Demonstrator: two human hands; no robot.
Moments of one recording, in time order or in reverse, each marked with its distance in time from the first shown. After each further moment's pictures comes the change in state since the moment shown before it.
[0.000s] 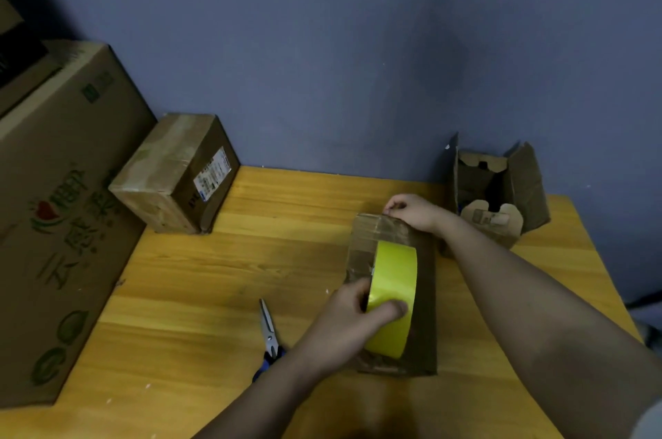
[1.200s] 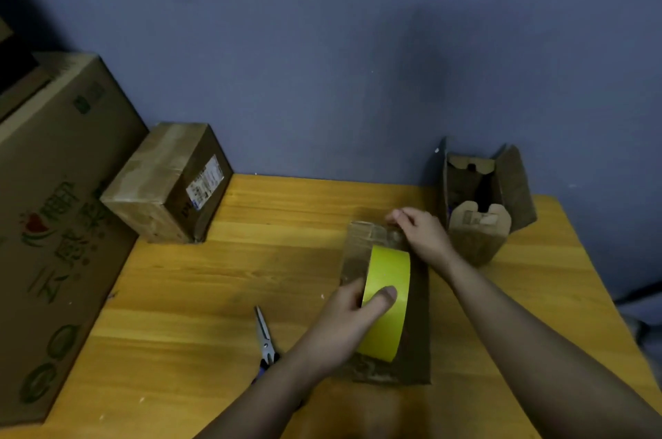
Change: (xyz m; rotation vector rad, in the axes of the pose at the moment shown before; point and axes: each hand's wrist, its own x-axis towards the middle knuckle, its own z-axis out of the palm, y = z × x) left_hand 0.000 0.004 0.004 -0.057 -0.019 0.020; right_hand -0.042 0.024 0.029 0.173 0.395 -0.105
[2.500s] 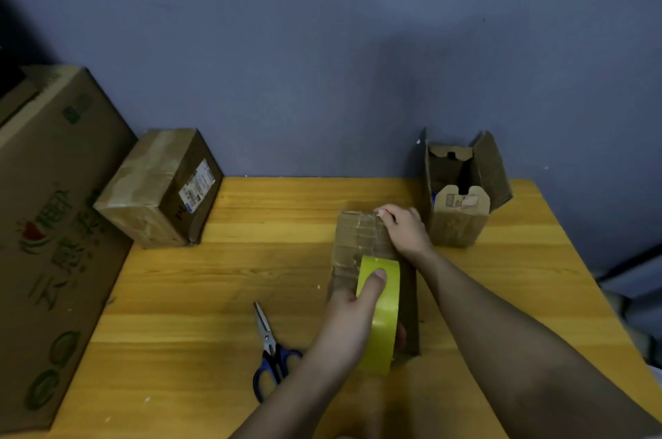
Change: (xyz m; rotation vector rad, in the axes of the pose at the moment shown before) left_hand -0.025 -0.003 0.024 -0.123 0.154 -0.160; right_hand -0.021 -0.003 0.019 -0.142 0.074 0.066
